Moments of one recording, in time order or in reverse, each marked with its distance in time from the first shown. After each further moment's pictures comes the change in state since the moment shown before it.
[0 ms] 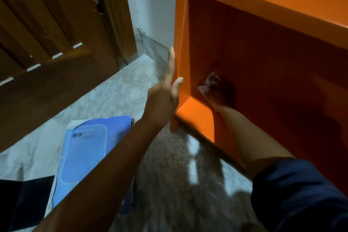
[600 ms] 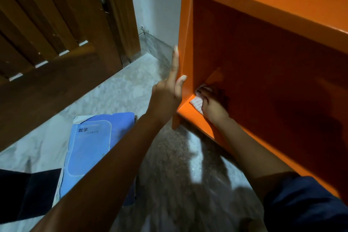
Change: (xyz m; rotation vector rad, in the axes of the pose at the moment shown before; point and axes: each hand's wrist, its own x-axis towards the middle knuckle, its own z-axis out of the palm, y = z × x) left_hand 0.000 0.002 -0.001 0.025 0.024 -0.016; right_hand -0.044 -0.018 0.011 0.178 -0.113 -0.078
